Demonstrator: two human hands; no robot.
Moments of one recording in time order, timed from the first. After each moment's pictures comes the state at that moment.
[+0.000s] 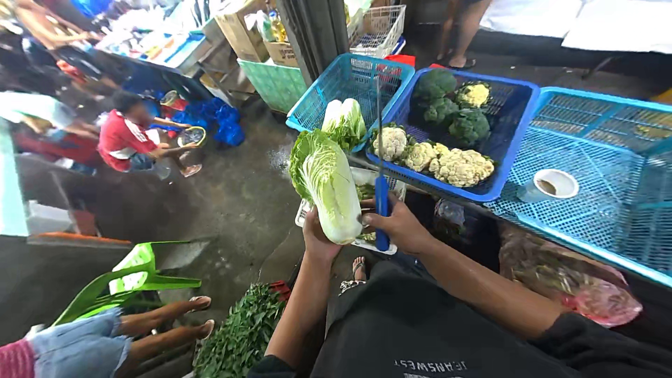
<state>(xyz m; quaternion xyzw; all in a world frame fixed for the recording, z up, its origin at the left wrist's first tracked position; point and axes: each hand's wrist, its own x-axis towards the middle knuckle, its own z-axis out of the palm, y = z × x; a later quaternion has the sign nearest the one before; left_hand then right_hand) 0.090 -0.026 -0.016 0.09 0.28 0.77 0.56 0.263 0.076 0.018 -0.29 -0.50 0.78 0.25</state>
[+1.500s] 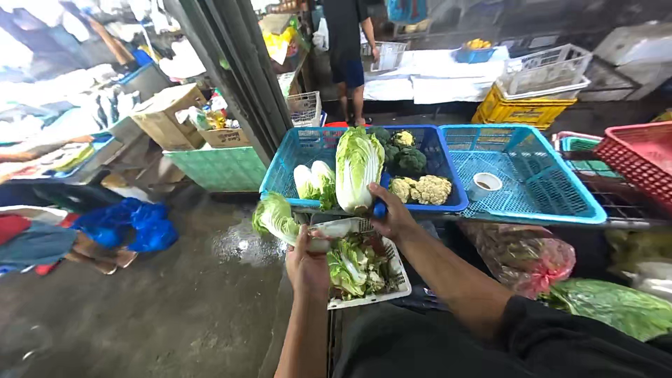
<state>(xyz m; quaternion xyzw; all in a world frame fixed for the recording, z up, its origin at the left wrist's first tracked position) -0.033 0.037 0.056 0.10 0.37 0.77 0.51 0.138 0.134 0.048 -0.31 -0.22 0.74 0.55</state>
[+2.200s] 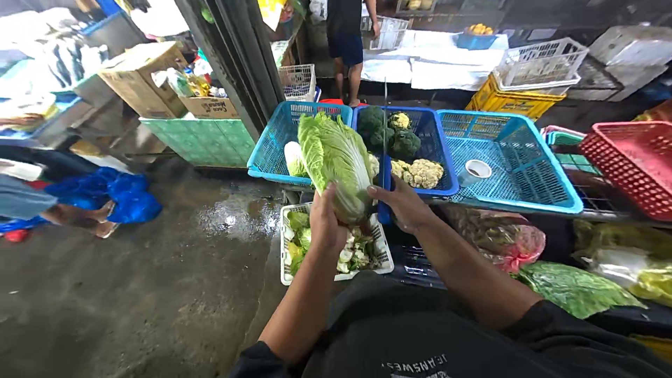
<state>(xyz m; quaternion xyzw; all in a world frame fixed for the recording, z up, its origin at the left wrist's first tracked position) 0.010 0.065 0.060 0.23 0.39 0.65 0.60 0.177 0.100 0.069 -0.46 -0.48 0.62 0.42</state>
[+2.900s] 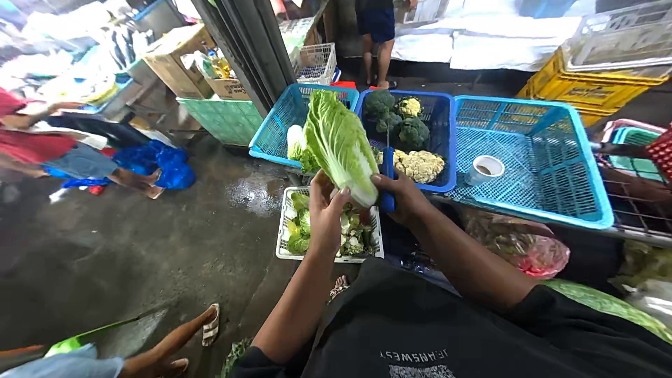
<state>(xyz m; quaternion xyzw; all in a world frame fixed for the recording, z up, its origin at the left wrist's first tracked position) 0.095 0.041 0.052 0.39 0.49 0.67 0.41 0.256 0.116 0.043 -0.32 -0.39 0.76 0.42</state>
